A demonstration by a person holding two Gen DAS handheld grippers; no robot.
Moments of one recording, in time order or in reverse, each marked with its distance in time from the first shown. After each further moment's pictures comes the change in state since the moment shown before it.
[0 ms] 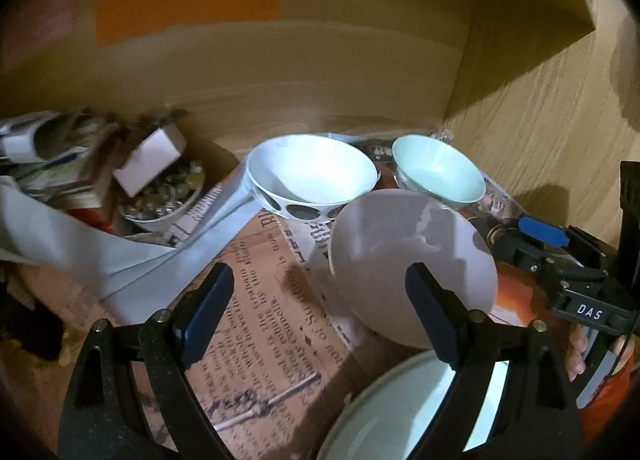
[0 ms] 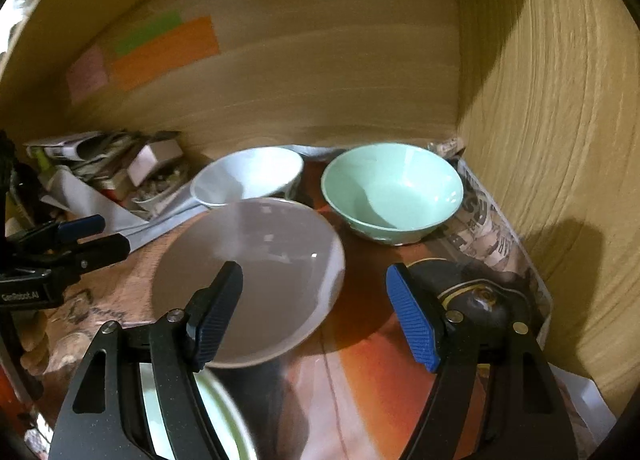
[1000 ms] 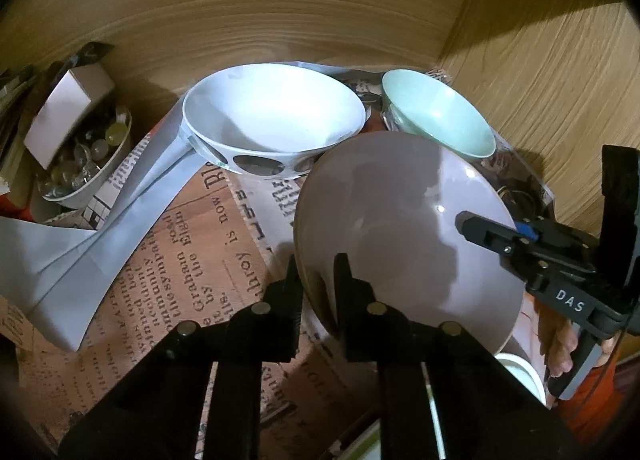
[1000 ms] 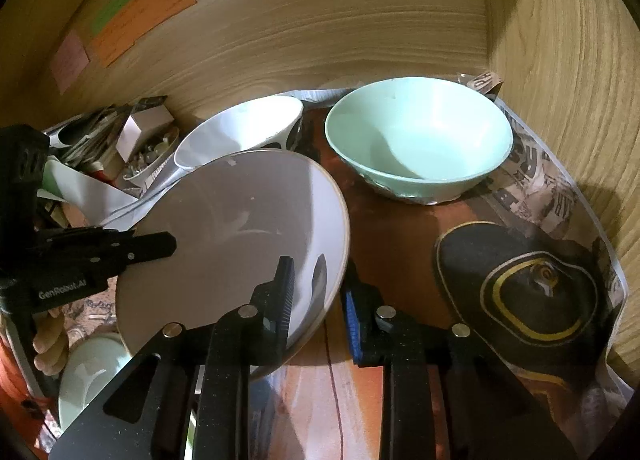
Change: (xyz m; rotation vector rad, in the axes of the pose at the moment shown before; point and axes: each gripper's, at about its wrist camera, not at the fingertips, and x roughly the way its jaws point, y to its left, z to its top) left arm 0.071 -0.004 -0.002 0.021 0.202 -0.098; right arm 0.055 -0.014 -0.011 0.060 0.145 0.115
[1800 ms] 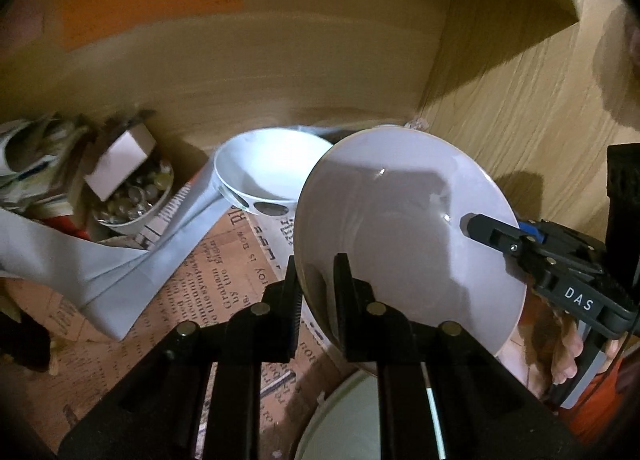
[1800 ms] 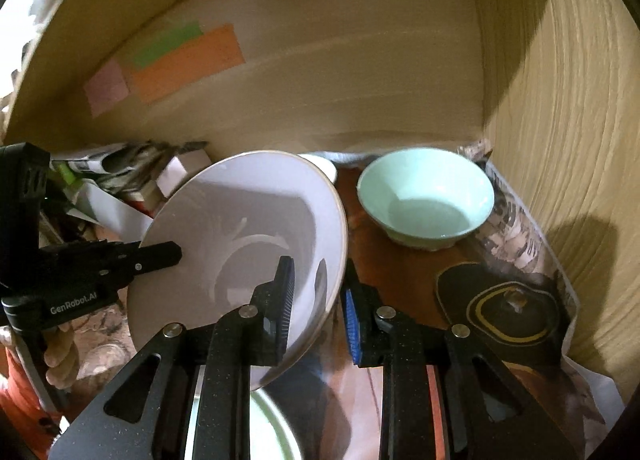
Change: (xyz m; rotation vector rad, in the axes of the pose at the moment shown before) left arm -0.077 -0.008 -0.015 0.024 -0.193 0.022; right arm -0.059 0.033 0.004 -0.049 -0.158 -0.006
